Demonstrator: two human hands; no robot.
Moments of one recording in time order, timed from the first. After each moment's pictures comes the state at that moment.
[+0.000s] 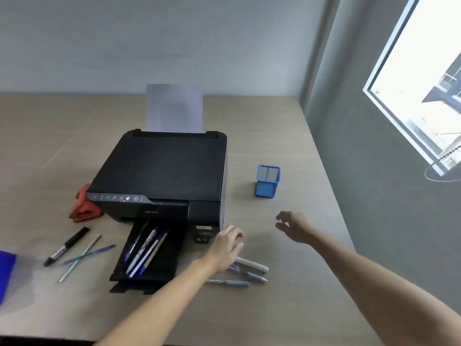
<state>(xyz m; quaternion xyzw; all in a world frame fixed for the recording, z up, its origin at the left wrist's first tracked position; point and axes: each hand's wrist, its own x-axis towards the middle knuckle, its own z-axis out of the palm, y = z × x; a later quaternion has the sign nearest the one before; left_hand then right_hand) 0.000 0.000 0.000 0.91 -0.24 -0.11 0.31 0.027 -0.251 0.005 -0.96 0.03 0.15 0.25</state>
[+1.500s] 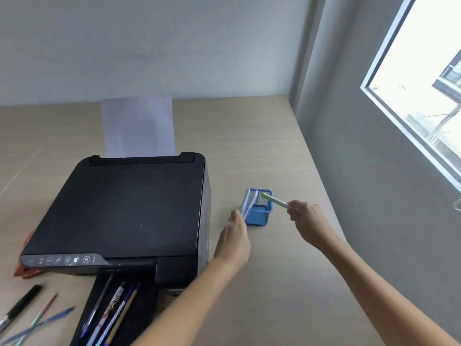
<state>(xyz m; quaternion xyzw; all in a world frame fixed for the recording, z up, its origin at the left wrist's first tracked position) 0.116 -0.107 0.044 0.96 -0.09 -0.07 0.27 0.117 -0.305 0.038 -0.96 0.08 -0.02 0.28</state>
